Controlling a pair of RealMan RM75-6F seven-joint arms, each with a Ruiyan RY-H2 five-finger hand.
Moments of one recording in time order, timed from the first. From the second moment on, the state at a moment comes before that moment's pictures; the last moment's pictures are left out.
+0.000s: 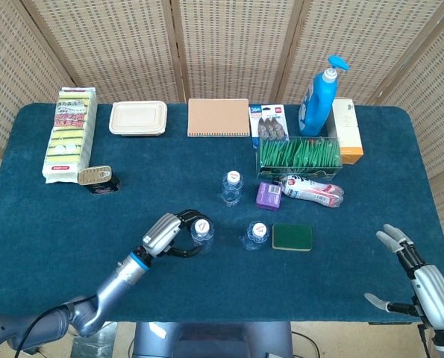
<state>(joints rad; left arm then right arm) -0.66 -1.81 -0.08 -1.18 1.67 1.19 -0.57 0.06 -1.00 -0.08 -1.64 -1.78 1.65 0.55</state>
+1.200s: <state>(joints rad) -0.71 -1.86 -0.02 -1.10 1.62 1.13 -0.59 0.06 -0.99 -0.09 -1.64 -1.80 1.66 0.56</state>
